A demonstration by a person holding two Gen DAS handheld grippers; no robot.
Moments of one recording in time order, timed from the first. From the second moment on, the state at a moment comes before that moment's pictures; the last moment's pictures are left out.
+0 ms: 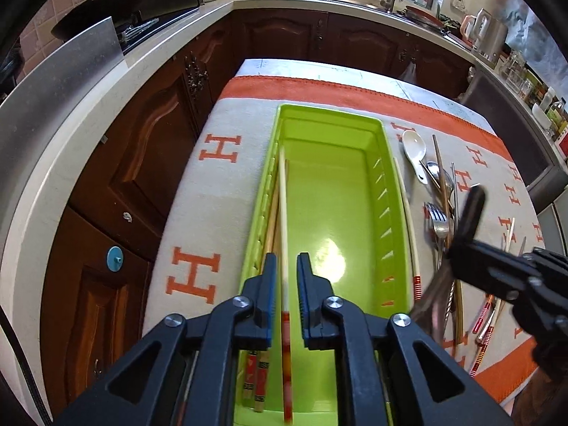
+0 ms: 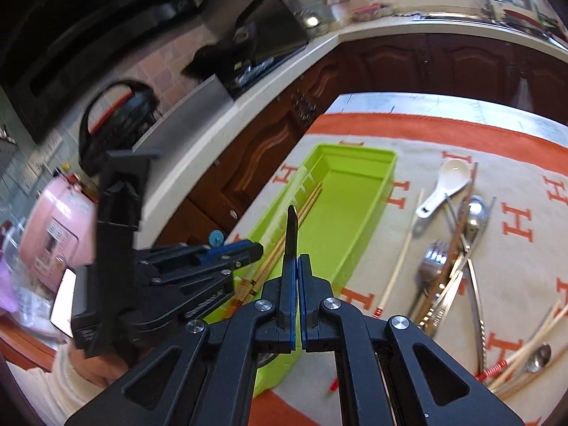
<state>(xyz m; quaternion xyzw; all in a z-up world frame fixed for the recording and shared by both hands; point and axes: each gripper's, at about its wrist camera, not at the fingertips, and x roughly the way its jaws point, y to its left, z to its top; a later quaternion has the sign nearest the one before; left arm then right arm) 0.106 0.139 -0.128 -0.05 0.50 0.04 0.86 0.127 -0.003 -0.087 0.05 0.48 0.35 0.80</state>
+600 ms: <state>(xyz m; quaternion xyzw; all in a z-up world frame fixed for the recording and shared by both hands) 0.093 0.163 -0.109 -0.06 0.48 0.05 0.87 0.136 0.018 -0.121 0.01 0.50 0.33 0.80</state>
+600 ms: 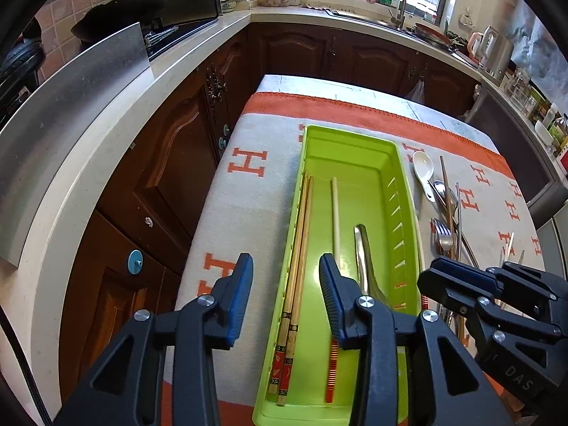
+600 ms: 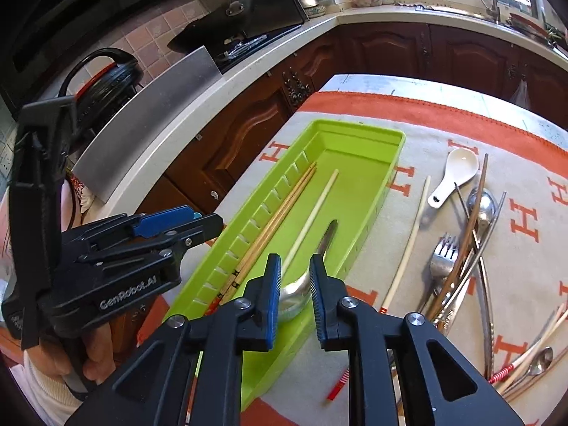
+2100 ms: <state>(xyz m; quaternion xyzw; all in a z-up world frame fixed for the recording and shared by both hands) 0.108 -0.050 -0.101 0.01 0.52 -0.17 0.84 0.054 -0.280 -0.110 0.16 0.49 0.12 0.85</state>
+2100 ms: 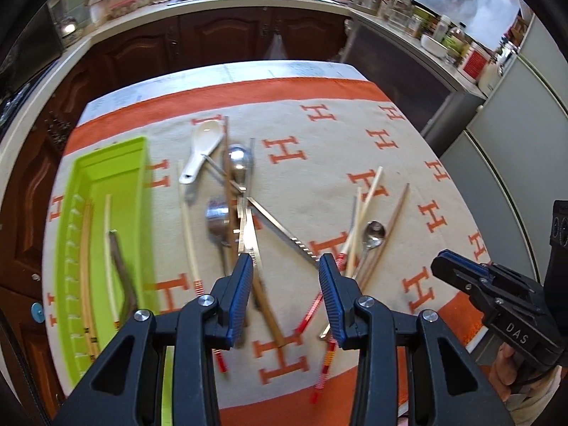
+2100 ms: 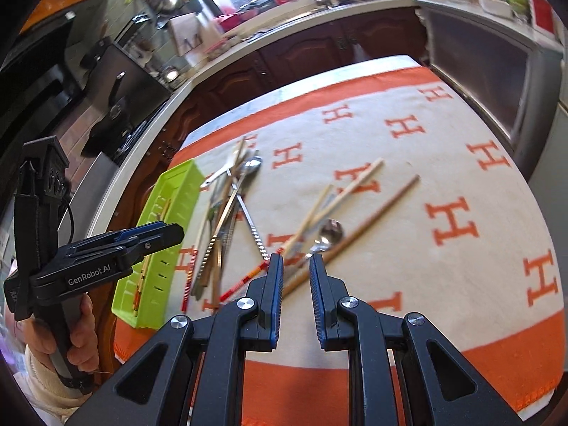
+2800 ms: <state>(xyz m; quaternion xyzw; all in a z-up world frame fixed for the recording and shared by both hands) 0.124 -0.130 -0.165 0.07 0.59 -0.20 0.78 0.053 -0.330 -0.158 0.23 0.50 0.11 0.83</state>
